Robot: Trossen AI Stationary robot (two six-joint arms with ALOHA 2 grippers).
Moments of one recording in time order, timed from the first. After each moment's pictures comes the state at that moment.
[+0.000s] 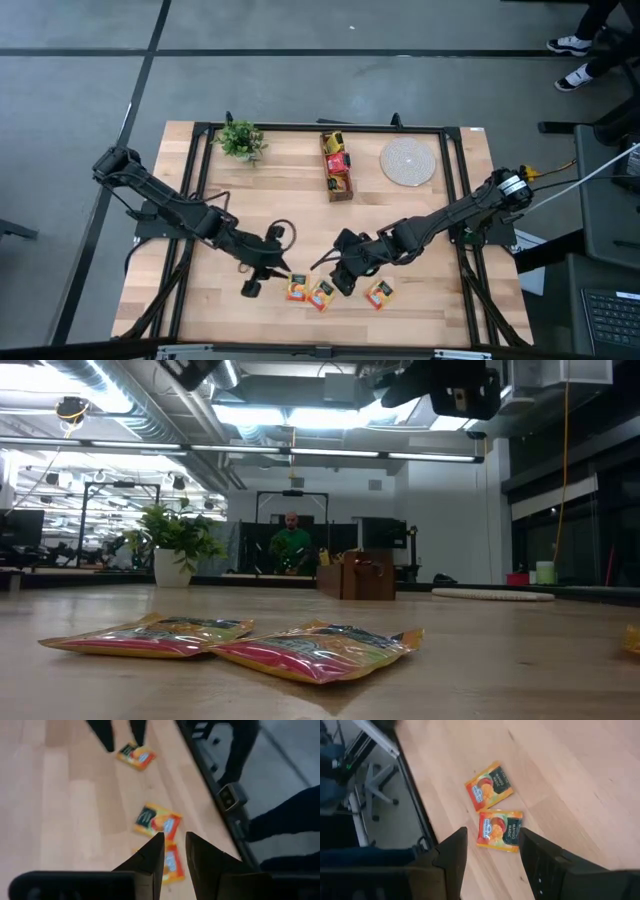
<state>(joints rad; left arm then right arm) -0.48 1.36 0.99 -0.31 -0.07 -0.25 0.42 1.72 1.37 -0.50 0.11 1.02</state>
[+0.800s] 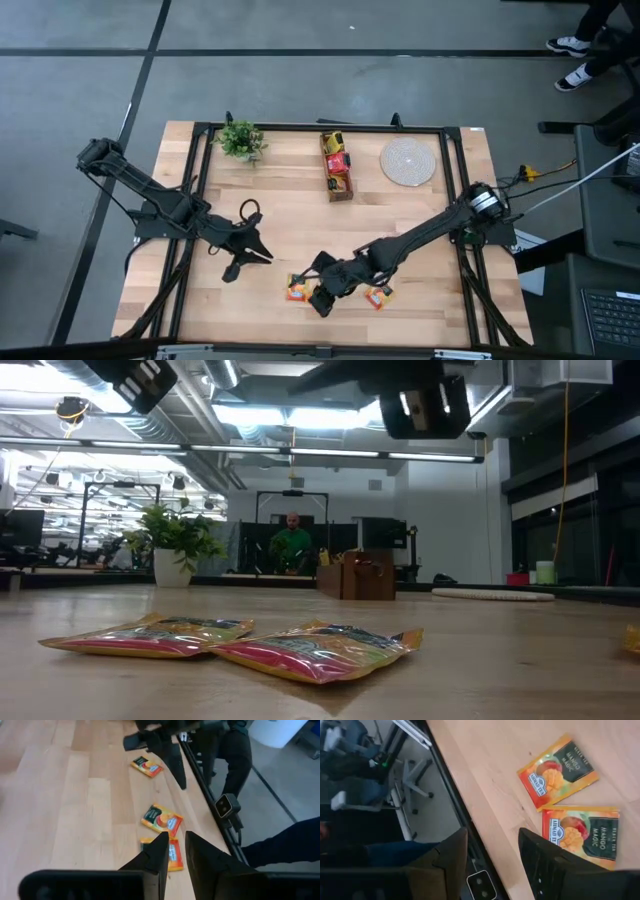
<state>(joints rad) -0.49 1.02 0.68 -0.16 -0.13 -0.35 0.45 1.95 1.48 -0.27 0.00 1.18</state>
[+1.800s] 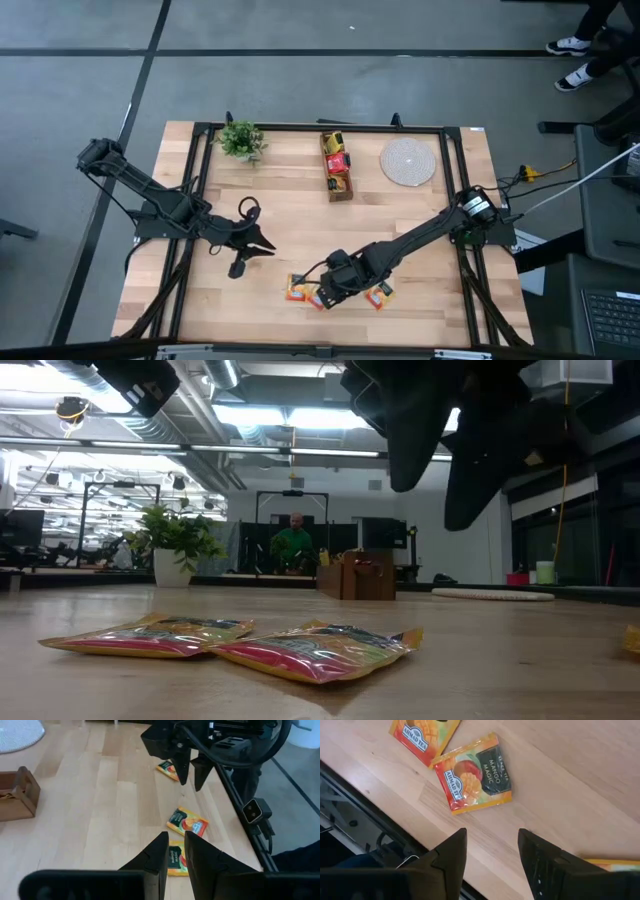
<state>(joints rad) -0.49 1.02 0.68 -0.18 -0.25 -0.34 0.46 2.03 1.57 -0.71 -0.07 1.46</state>
